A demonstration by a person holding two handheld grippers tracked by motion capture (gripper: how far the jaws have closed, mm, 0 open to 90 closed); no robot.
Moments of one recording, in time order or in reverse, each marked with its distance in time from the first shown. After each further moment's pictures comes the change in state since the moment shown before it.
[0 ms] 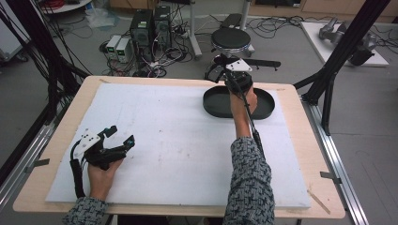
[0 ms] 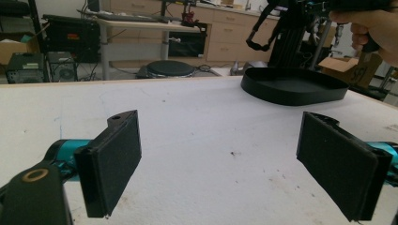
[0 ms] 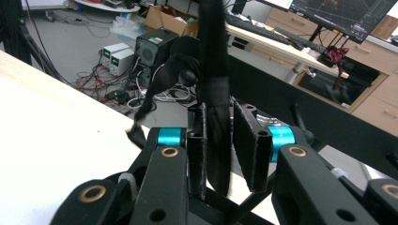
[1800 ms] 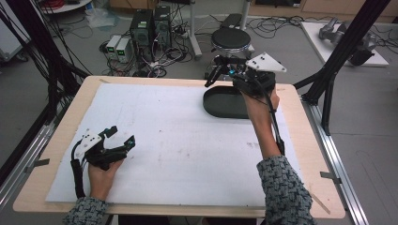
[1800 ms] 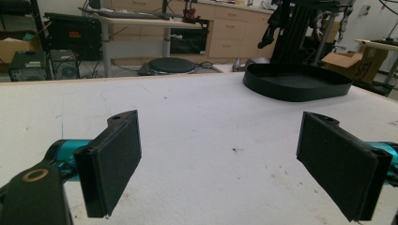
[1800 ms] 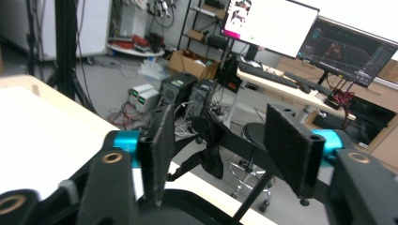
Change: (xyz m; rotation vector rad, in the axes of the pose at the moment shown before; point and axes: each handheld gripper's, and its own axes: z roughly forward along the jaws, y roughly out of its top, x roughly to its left) left arm -0.001 -0.001 0.001 0.014 0.009 0.009; right arm -0.021 0.051 -0.123 -0.173 0.100 0.025
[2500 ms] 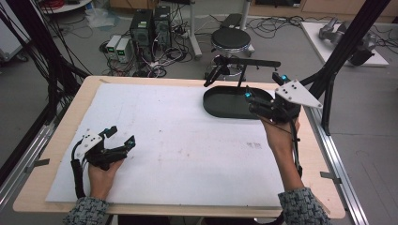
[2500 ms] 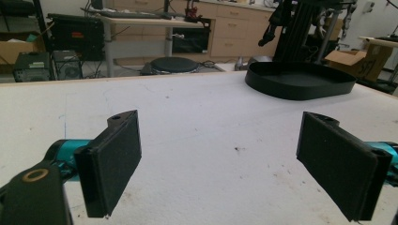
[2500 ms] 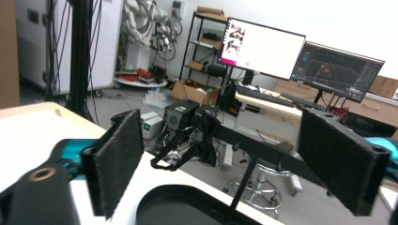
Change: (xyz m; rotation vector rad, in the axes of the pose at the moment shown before) left arm -0.001 0.000 0.000 0.006 0.010 0.014; right arm -0.008 -0.034 -0.080 -0.139 -0.001 0.048
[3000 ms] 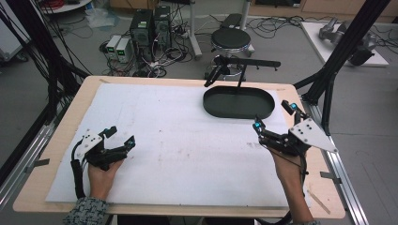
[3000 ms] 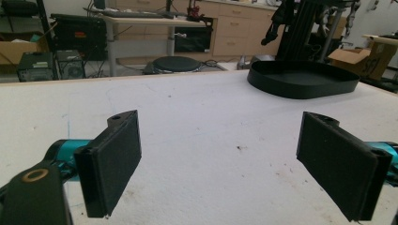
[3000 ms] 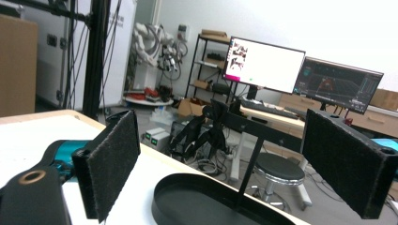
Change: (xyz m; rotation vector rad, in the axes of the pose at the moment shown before) left arm -0.001 0.000 0.000 0.001 0.011 0.003; right arm 0.008 -0.051 -0.063 -0.117 0.035 0.029
